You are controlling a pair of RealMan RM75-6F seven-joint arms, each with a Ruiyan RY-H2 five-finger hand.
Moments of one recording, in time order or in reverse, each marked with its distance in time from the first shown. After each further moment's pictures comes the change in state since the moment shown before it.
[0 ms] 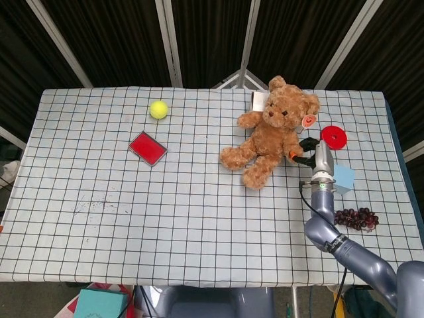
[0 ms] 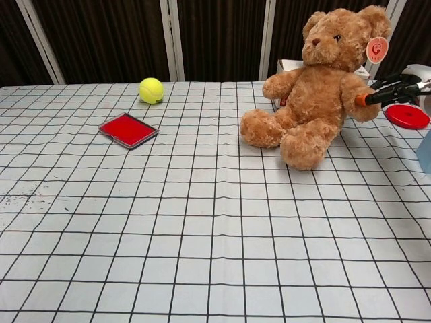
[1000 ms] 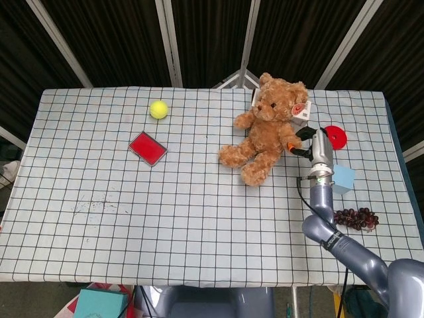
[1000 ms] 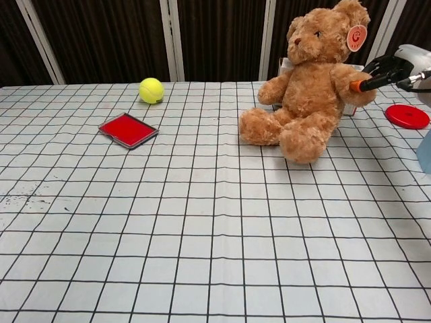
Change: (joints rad) left arm 0.006 -0.002 -0.002 -0.005 -0.010 0.009 0.019; right arm 0.023 -0.052 0.005 0.147 -0.217 -0.018 0.084
